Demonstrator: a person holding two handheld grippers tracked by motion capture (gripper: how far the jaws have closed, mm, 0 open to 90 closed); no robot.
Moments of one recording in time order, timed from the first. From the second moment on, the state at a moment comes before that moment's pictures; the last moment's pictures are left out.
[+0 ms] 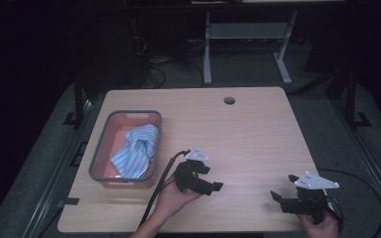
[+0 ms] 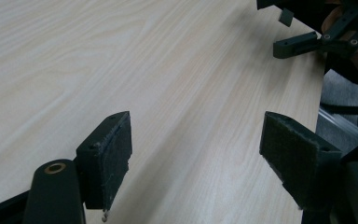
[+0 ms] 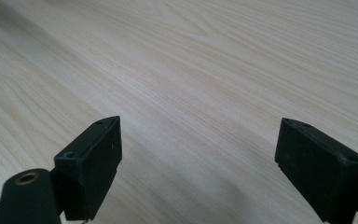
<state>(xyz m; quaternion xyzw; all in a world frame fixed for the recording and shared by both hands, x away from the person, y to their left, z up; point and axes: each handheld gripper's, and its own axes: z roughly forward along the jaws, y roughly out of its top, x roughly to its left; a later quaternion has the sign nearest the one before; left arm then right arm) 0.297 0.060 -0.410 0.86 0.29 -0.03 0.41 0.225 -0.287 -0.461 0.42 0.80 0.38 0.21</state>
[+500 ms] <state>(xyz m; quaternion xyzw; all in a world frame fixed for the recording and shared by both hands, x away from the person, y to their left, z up) 0.320 0.051 -0.367 0.87 0.29 -0.03 0.40 0.225 -0.288 -0.462 0.42 0.80 0.38 0.21</state>
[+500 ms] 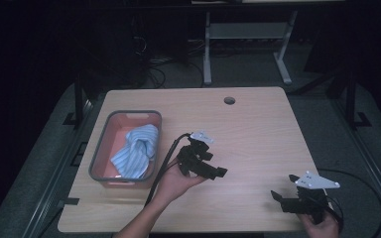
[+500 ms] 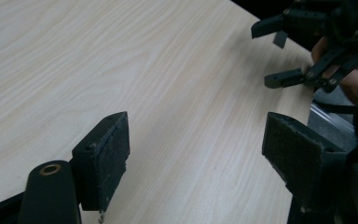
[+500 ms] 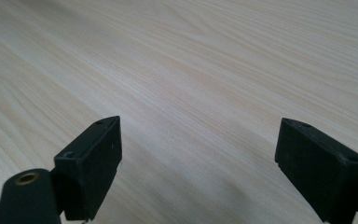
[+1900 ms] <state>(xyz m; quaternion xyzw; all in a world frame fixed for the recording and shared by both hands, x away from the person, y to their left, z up) 0.353 0.156 -0.306 0.84 0.38 0.03 0.37 0.222 -0.289 -0.459 0.42 0.79 0.38 0.22</state>
